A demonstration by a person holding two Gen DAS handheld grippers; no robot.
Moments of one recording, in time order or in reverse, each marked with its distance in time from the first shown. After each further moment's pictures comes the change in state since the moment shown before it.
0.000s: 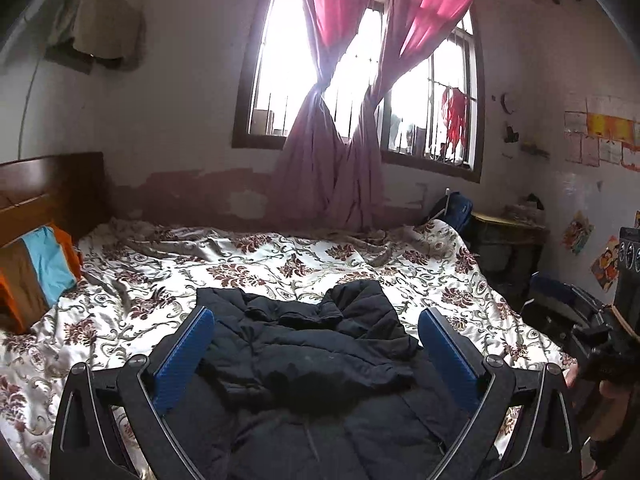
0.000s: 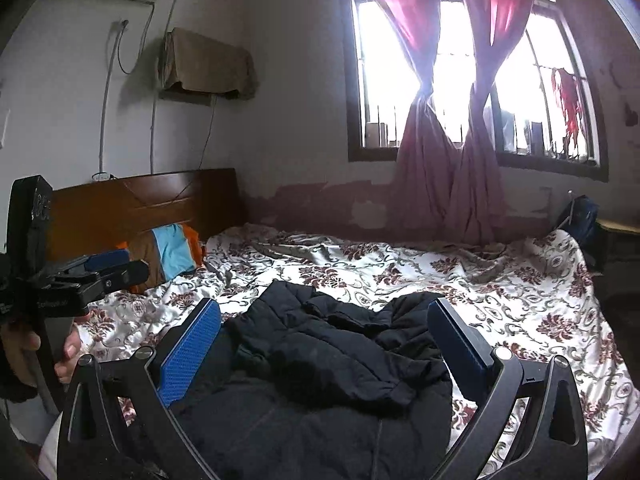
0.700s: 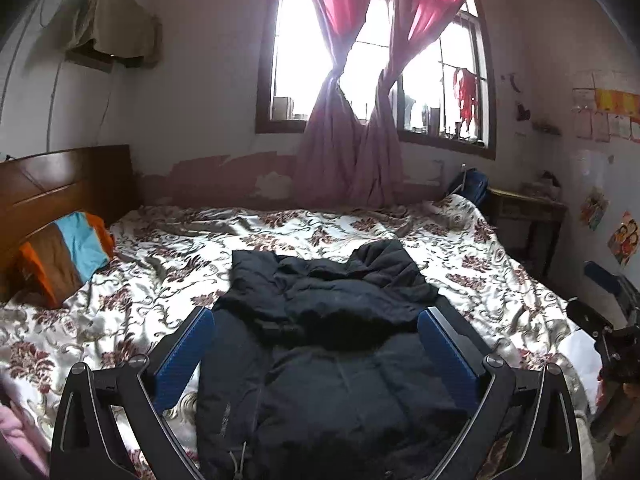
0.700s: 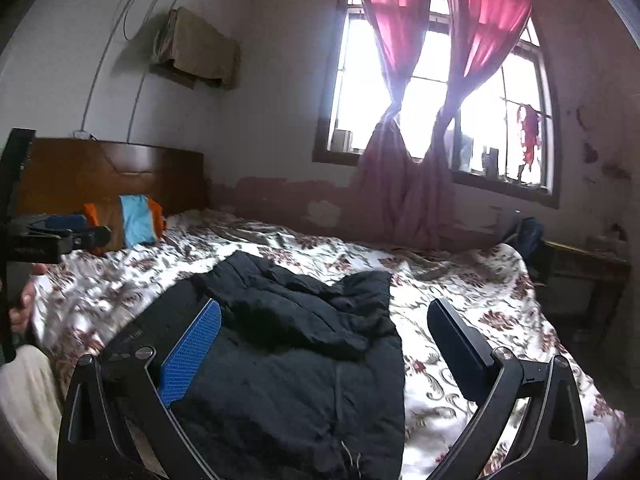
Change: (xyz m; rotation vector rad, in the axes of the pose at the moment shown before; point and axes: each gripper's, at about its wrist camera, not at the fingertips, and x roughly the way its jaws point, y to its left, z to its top) left arm -0.057 0.013 -0.079 0.030 0.038 0.096; right arm -0.071 0.037 -0.086 -0.106 -0.025 -0.216
